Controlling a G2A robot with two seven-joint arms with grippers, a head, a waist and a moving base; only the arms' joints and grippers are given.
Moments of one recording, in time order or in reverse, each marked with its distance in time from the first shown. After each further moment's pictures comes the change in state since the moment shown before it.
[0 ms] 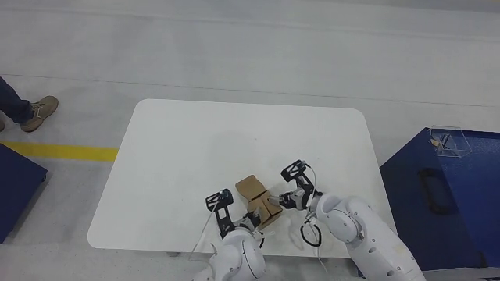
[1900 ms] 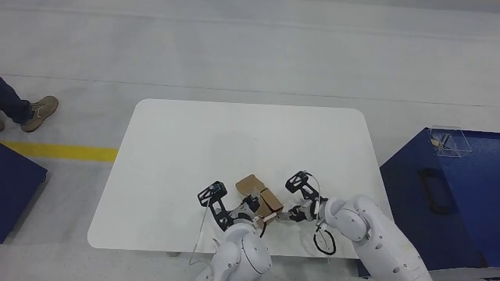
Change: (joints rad) left arm 0.057 -0.103 -0.068 -0.040 -0.110 0.000 0.315; right arm 0.008 0.010 0.028 0.070 0.028 -0.096 0.195
